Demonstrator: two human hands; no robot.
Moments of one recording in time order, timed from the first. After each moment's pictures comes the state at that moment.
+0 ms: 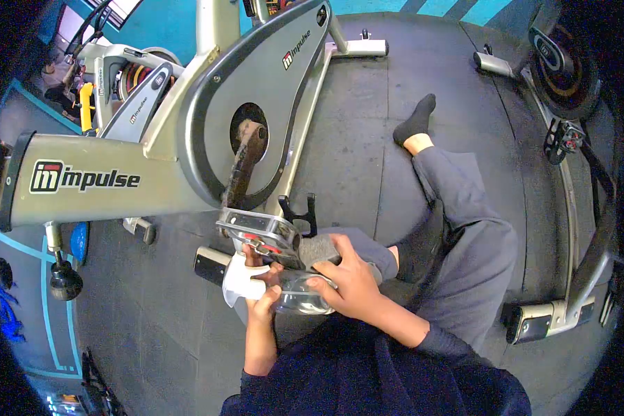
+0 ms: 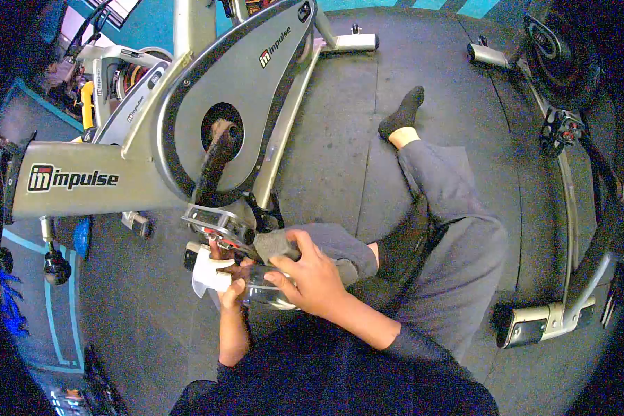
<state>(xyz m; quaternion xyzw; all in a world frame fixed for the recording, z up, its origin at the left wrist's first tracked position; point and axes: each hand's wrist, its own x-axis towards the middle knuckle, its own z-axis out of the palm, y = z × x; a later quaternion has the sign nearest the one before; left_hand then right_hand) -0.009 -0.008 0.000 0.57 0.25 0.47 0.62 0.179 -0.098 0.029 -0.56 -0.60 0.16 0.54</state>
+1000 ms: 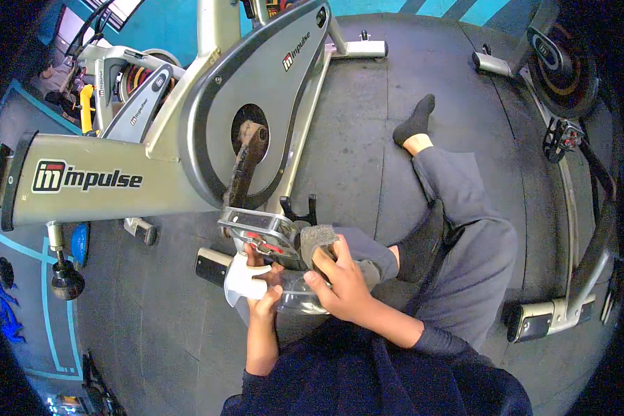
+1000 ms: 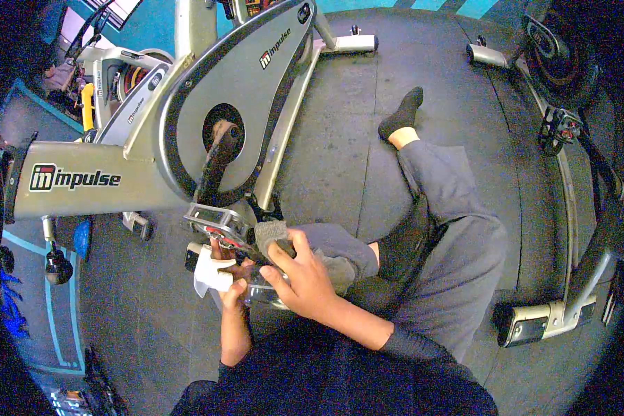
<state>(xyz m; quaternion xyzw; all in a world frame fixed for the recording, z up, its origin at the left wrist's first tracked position) -0.008 -0.010 0.003 0.56 0.28 0.47 0.62 0.164 -0.093 0.041 -0.57 -0.53 0.23 0.58</state>
